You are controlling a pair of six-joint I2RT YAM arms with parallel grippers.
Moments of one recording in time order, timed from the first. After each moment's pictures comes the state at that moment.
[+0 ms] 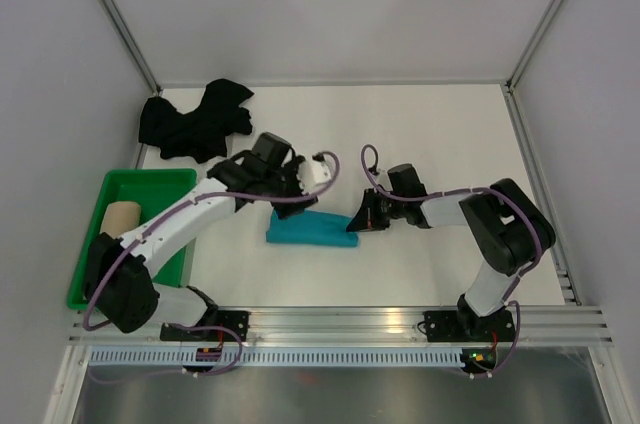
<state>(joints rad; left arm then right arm) -0.52 1.36 1.12 -0.67 0.29 0.59 0.46 1.73 0.65 0.23 -0.64 0.60</state>
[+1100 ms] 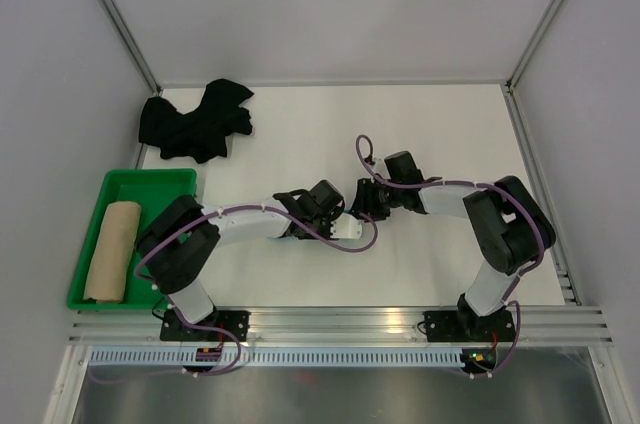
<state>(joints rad) -0.90 1.69 0.94 -0.36 -0.09 0.81 0.45 1.75 0.81 0.03 -0.63 0.46</state>
